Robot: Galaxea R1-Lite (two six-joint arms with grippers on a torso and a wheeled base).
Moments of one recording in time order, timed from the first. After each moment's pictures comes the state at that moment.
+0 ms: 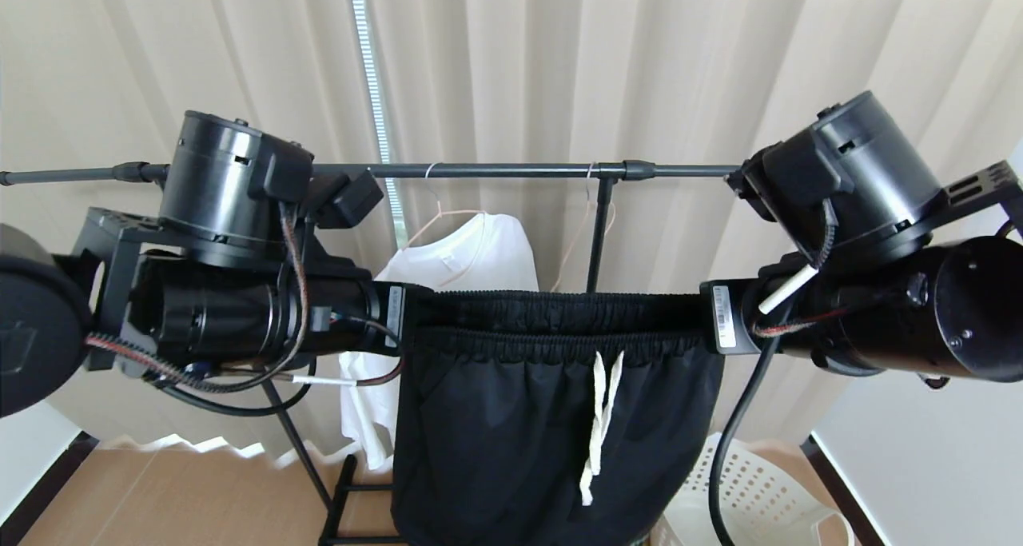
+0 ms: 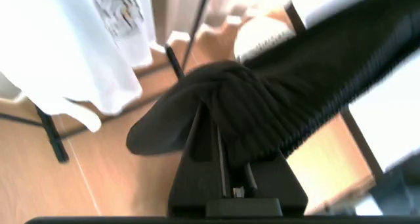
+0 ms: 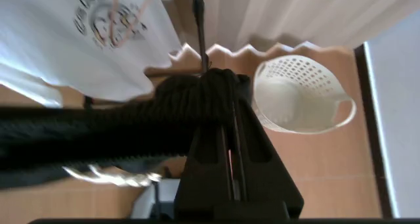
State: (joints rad) left arm -0.56 1.59 -1.12 0.10 0.02 -0.23; right arm 0.76 1.64 -1.36 0.60 -0.62 0.58
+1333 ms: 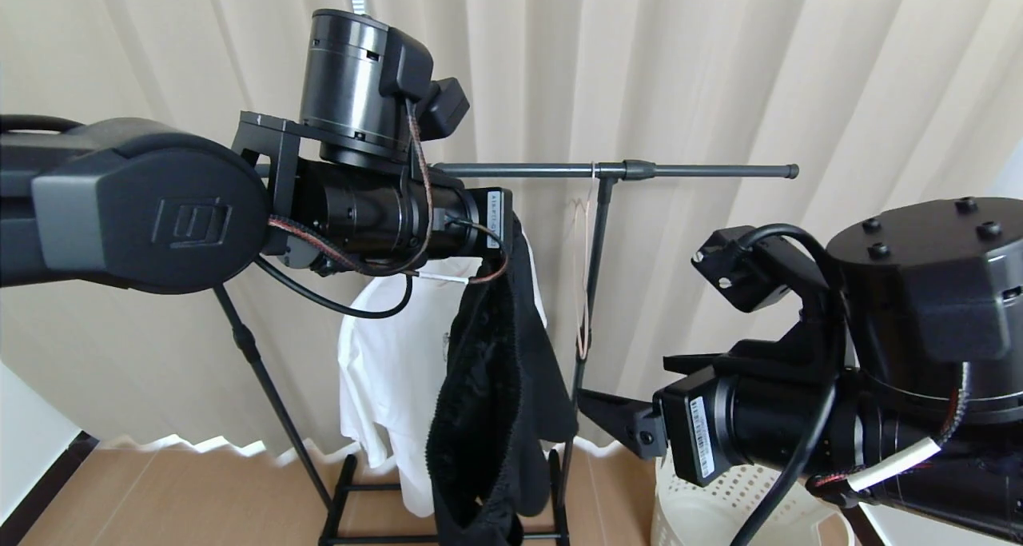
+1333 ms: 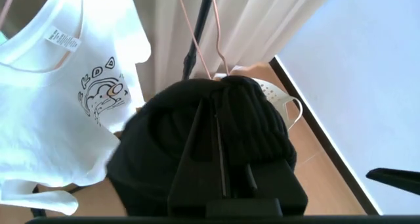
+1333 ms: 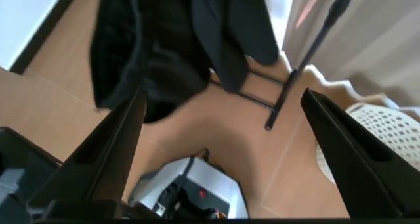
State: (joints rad) left arm -0.66 1.81 -1.50 0.11 0.07 -0.24; right arm 0.92 1.50 -0.94 0.01 -0.28 0.39
